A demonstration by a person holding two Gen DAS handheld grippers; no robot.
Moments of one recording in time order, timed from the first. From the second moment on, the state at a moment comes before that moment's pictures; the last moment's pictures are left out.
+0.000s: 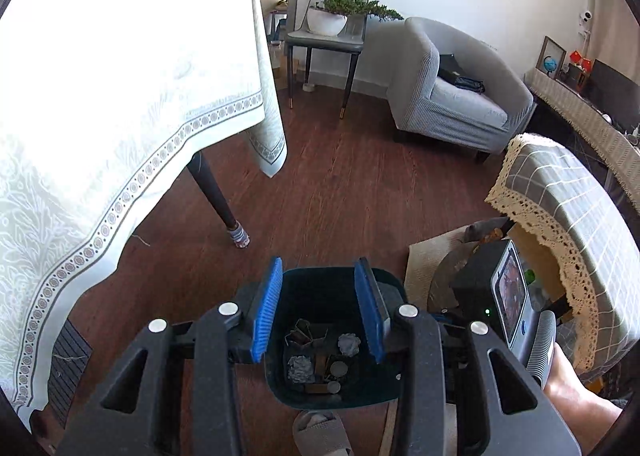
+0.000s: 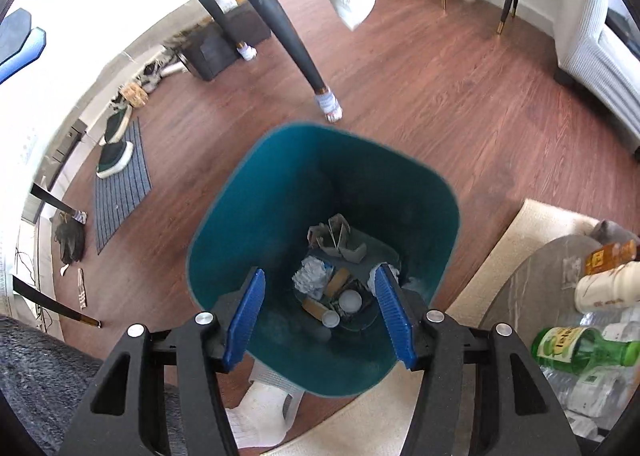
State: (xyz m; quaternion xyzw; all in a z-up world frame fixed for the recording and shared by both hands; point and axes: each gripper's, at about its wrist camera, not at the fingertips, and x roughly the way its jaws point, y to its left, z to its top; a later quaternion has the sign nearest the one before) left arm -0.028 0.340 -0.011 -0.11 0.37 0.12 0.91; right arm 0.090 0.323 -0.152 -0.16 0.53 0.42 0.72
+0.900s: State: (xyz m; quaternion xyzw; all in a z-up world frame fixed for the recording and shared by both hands) left arm -0.099 0.175 0.091 0.00 0.25 0.13 0.96; right arm 0.017 -0.060 0.089 -0.04 0.29 0.20 0.94
